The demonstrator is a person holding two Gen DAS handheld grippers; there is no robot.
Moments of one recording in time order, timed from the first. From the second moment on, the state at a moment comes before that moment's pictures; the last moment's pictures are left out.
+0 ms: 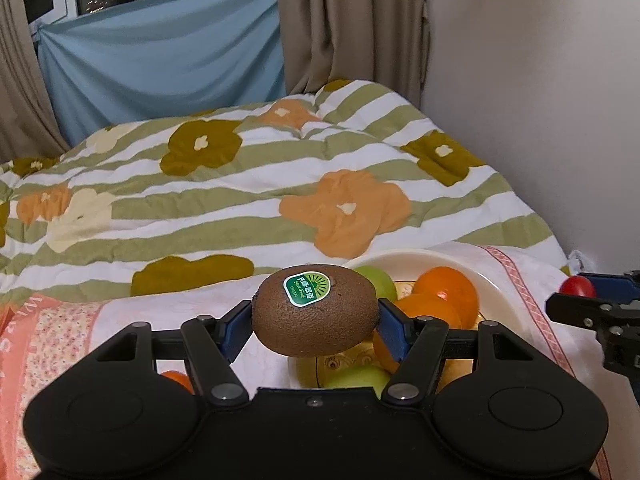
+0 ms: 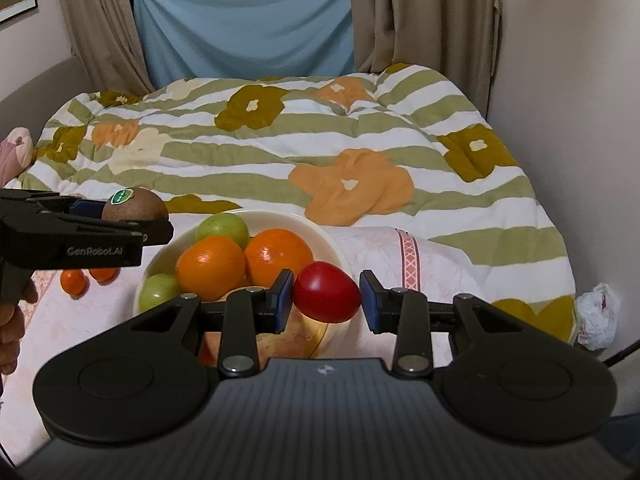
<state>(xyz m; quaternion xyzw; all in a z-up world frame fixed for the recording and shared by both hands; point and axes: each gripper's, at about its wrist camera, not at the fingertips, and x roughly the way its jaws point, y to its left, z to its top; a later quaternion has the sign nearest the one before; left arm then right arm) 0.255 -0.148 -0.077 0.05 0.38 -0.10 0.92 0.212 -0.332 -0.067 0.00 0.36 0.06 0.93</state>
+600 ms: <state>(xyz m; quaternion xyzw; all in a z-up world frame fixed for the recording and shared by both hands) 0.261 -0.145 -0.078 0.01 0.39 -0.08 0.92 0.233 -0.338 -0.079 0.00 0.37 0.09 0.93</state>
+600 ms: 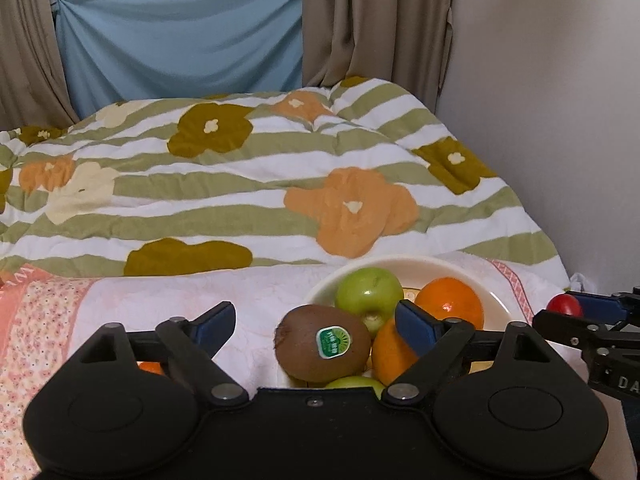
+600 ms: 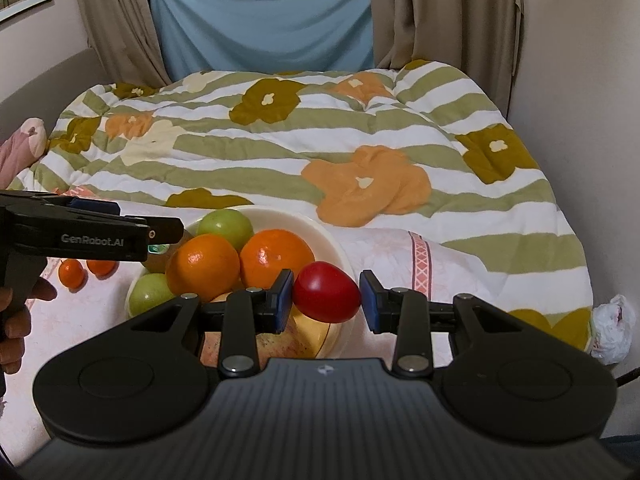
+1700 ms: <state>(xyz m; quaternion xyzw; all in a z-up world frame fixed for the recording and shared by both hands) 0.194 -0.135 -0.076 0.06 0.39 -0.03 0.92 0.255 -0.341 -0.102 0.03 0.38 0.09 0.92</state>
